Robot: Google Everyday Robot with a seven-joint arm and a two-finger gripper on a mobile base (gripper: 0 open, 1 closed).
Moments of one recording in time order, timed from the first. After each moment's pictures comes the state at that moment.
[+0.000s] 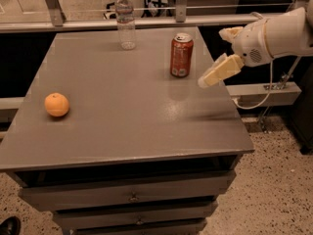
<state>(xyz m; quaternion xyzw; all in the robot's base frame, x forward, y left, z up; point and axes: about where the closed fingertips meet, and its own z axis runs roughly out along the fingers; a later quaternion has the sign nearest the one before) 0.608 -0.162 0.928 -0.50 0.73 0.15 0.44</state>
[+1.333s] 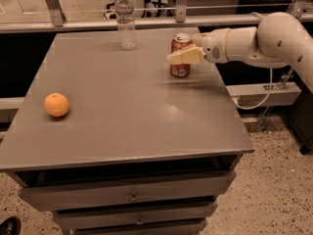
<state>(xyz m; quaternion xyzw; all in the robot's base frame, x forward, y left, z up) 0.716 -0.101 0.898 -0.39 0.71 0.27 0.51</state>
